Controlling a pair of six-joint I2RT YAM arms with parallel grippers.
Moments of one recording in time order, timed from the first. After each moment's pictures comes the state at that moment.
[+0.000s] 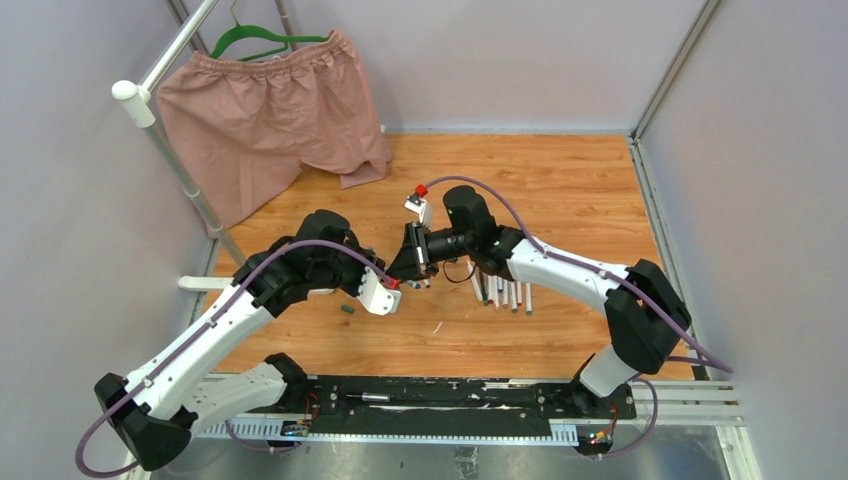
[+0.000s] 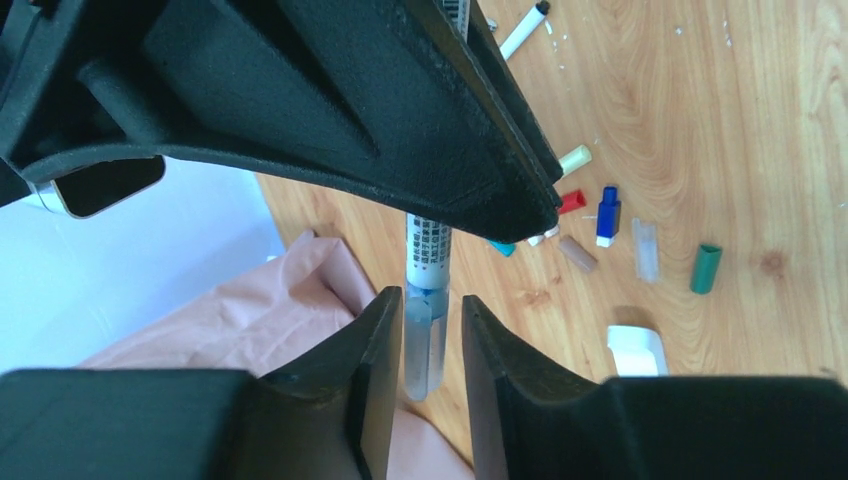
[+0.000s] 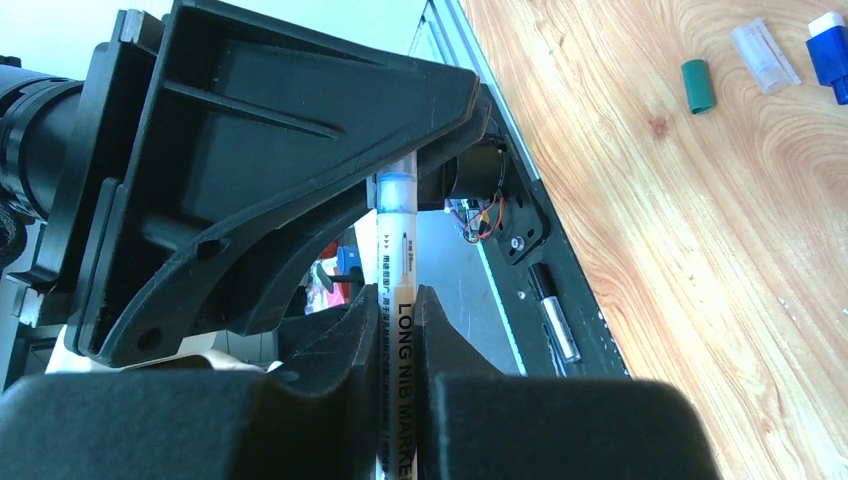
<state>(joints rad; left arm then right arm) -0.68 0.94 0.97 -0.81 0.19 1.38 0.82 1.56 1.07 0.10 -0.84 0.92</state>
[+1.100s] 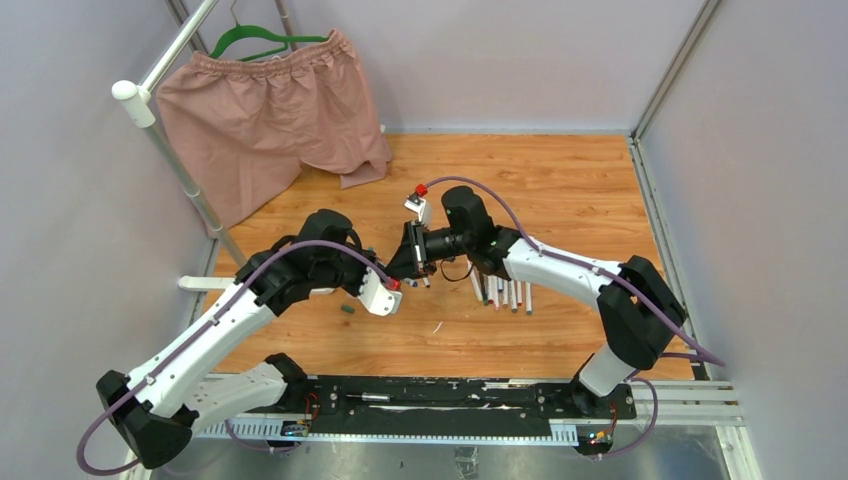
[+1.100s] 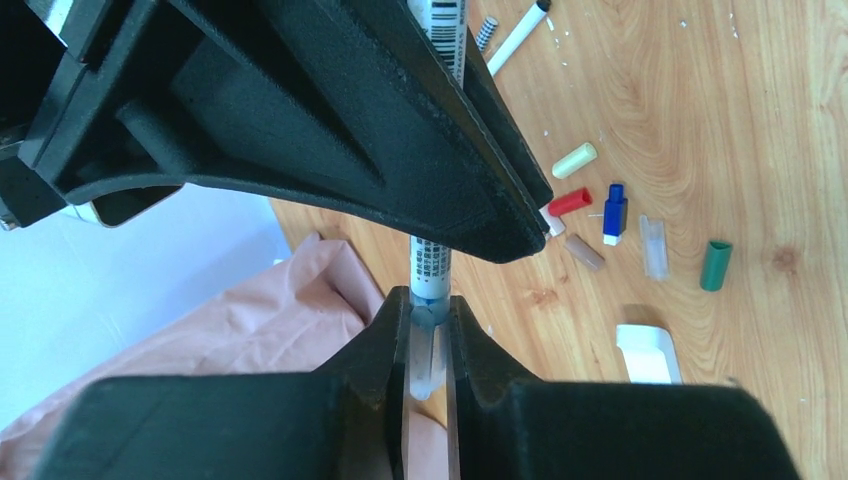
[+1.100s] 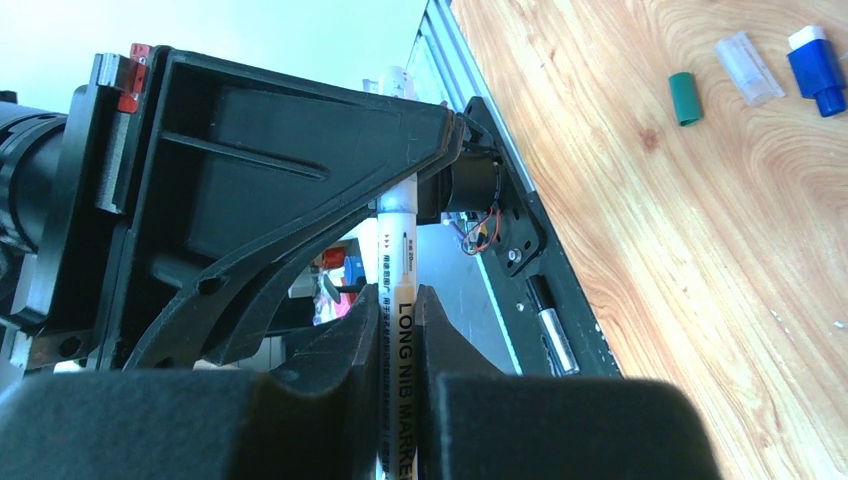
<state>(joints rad) -0.68 0.94 0.97 -0.81 0.18 1.41 0.82 1.59 1.07 0.15 -0.83 0.96</state>
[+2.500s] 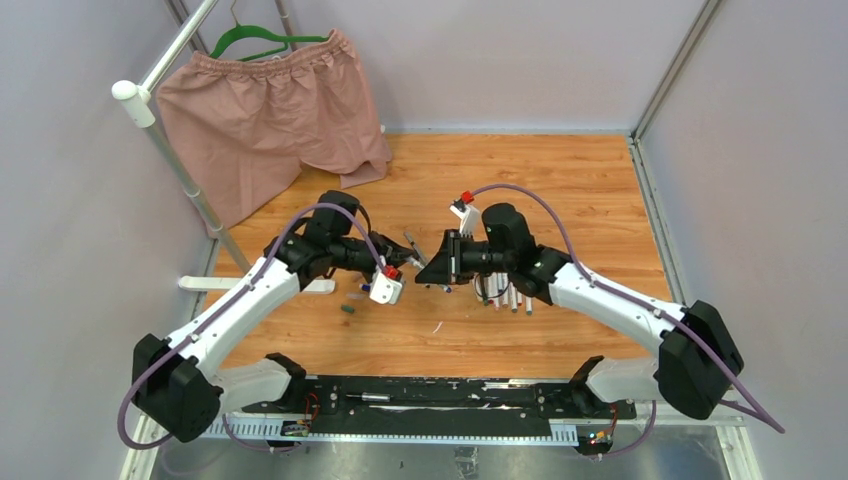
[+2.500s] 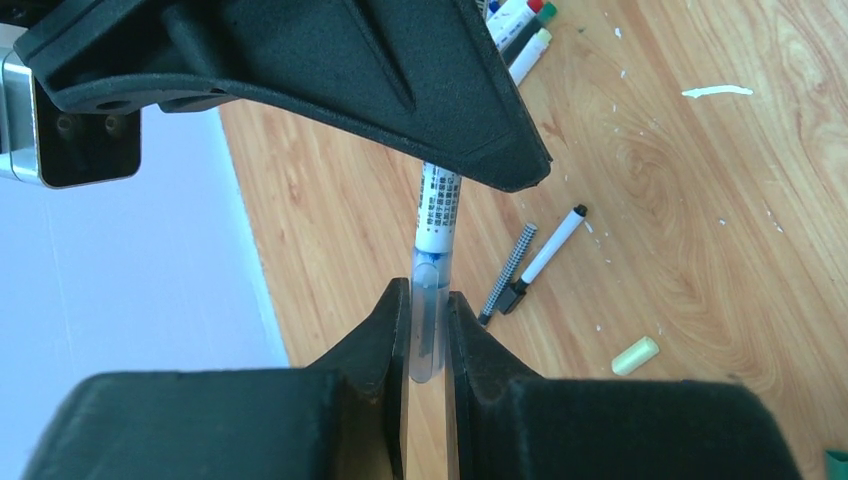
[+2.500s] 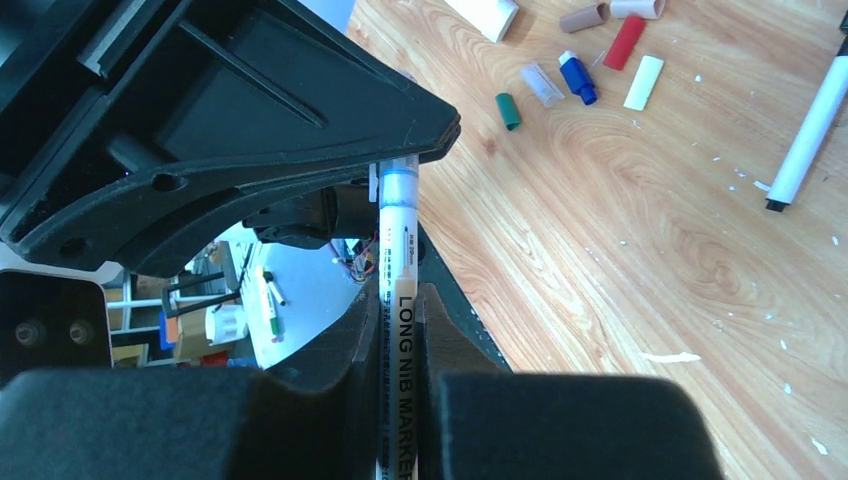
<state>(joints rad) -0.50 1.15 0.93 -0.56 0.70 1.57 0.77 1.27 0.84 -0.01 -0.56 0.76</state>
